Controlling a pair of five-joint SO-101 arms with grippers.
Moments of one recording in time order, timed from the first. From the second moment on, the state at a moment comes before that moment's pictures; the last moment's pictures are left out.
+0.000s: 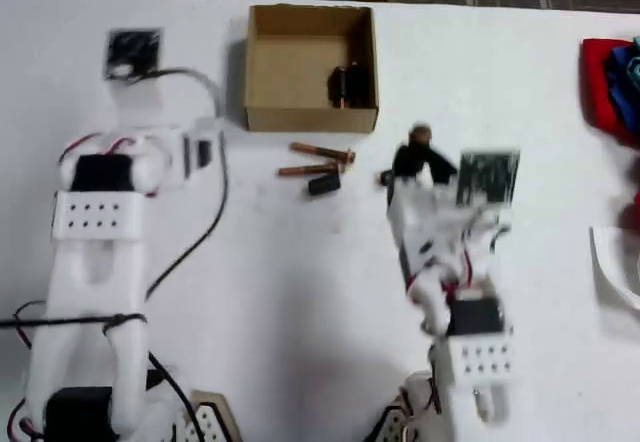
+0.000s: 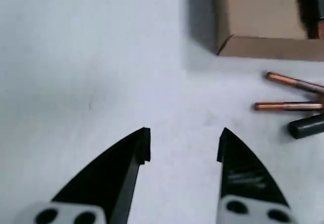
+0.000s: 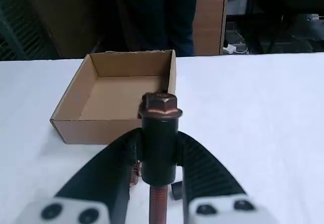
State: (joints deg) left arm -10.4 -24.5 29.2 58.9 3.6; right arm -9.1 -61.2 64.8 22.6 -4.1
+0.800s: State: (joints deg) left arm -13.5 -24.4 58.1 22.6 2.9; right arm -14.1 62.0 -86.4 61.6 -10.9
